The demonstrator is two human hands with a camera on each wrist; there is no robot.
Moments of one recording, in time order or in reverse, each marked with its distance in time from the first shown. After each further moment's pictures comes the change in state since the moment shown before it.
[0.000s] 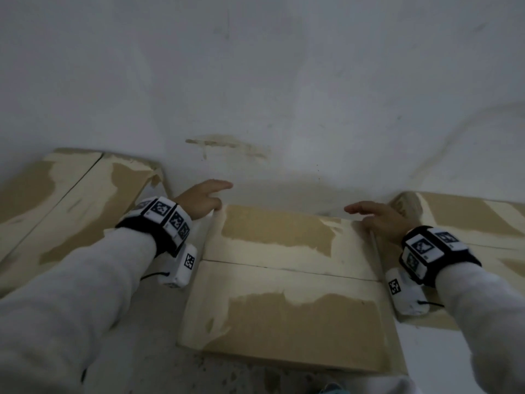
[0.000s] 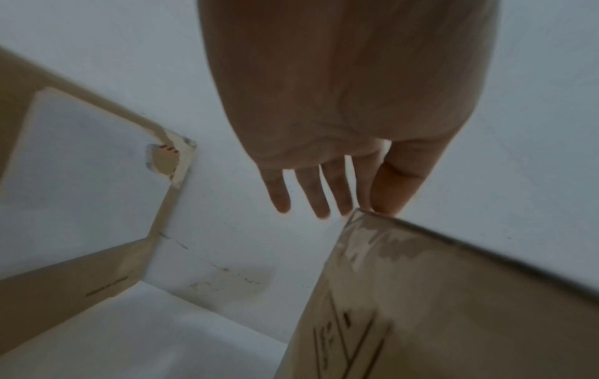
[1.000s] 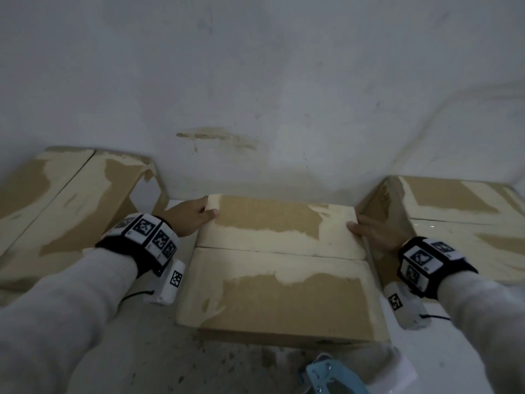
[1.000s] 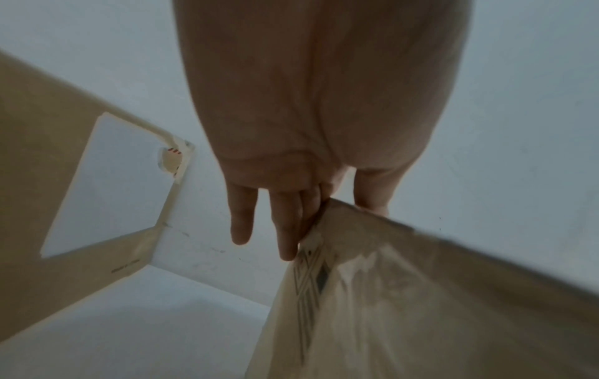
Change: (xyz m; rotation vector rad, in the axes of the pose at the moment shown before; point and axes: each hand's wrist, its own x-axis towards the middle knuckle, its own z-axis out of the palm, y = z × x) left_hand -0.039 -0.014 0.020 0.291 -0.122 -0.056; right_hand -0.054 0.014 0.018 0.234 -0.120 0.144
